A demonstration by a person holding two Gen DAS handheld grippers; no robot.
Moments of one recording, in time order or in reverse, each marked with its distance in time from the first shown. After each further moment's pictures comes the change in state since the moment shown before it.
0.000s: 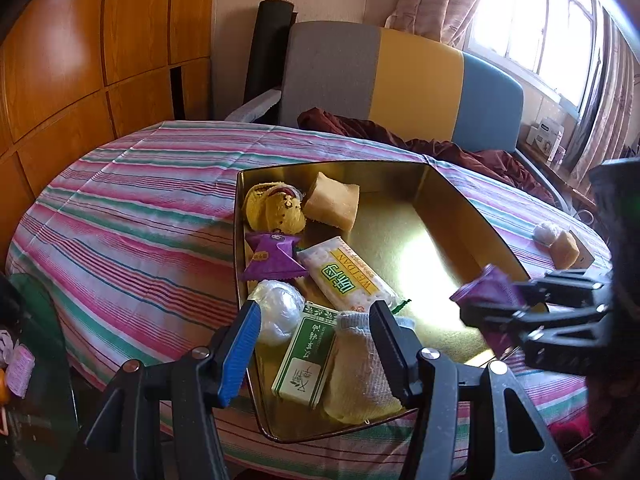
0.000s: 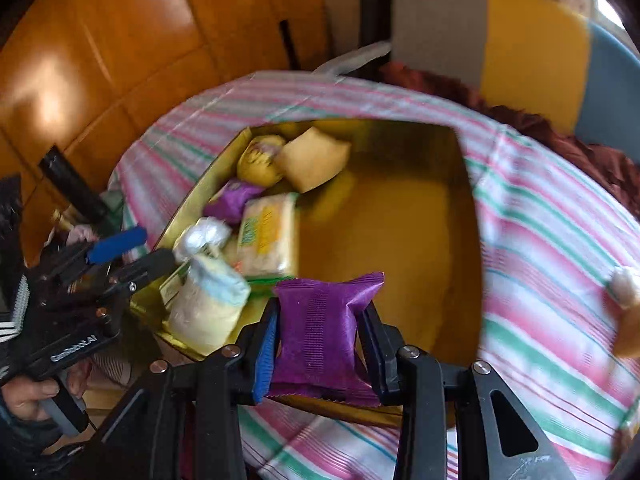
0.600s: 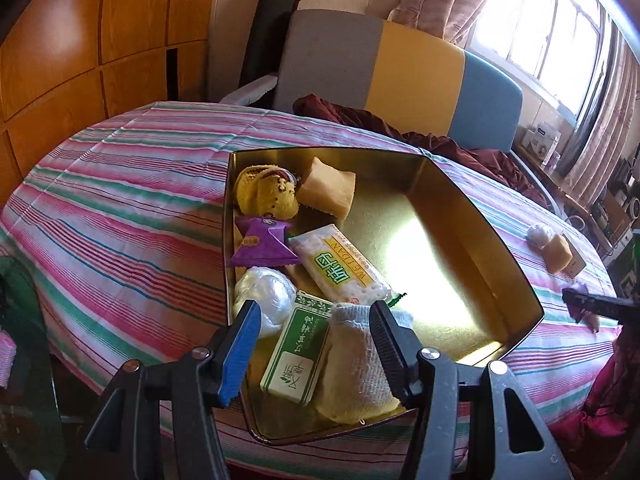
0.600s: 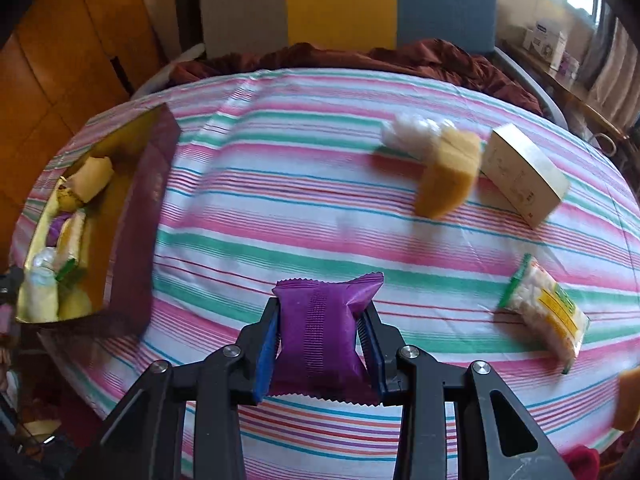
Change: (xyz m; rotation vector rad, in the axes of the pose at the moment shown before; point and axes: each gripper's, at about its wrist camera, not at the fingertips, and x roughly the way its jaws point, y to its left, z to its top) left arm 0.010 0.004 -0.003 -0.038 0.039 -0.044; right arm -0.085 -0.170 -0.087 0.380 -0.034 -0.308
